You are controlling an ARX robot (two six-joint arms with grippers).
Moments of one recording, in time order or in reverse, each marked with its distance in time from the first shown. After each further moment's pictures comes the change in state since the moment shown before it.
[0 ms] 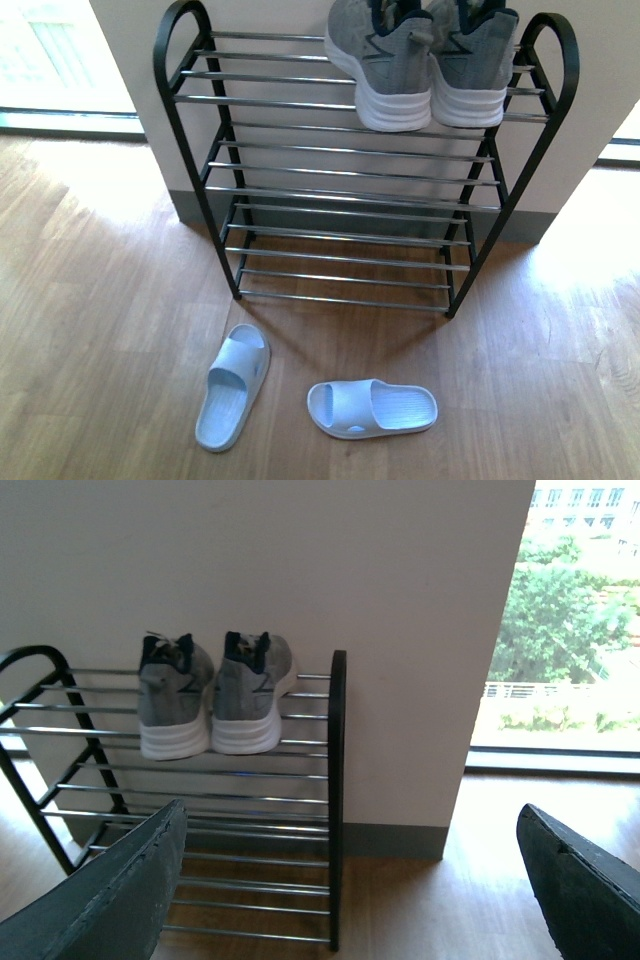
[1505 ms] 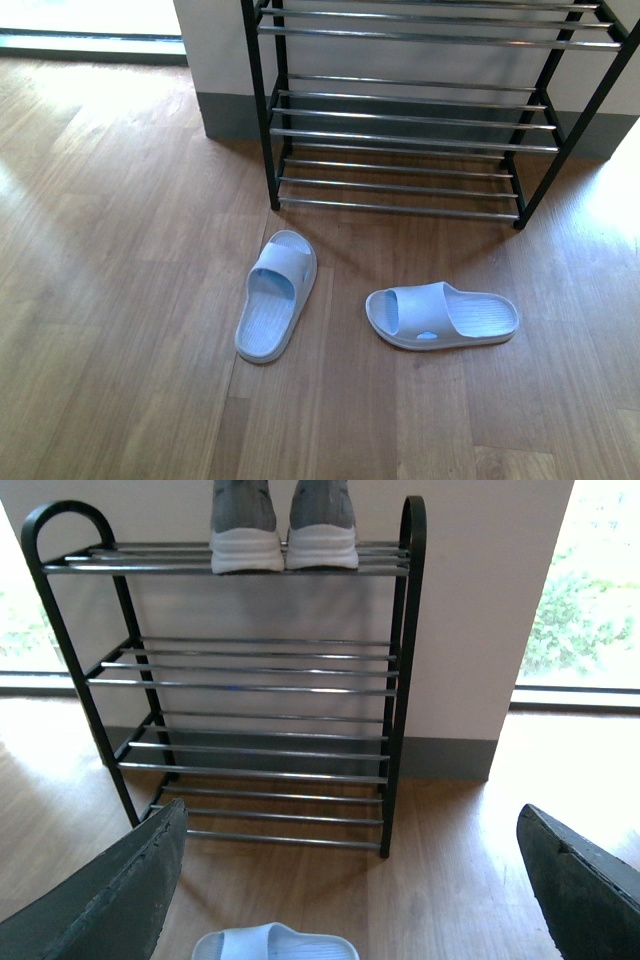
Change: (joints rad) left arm 0.000 0.000 0.000 0.000 -0.001 0.000; right arm 0.000 -0.002 0.000 0.000 -0.003 0.000
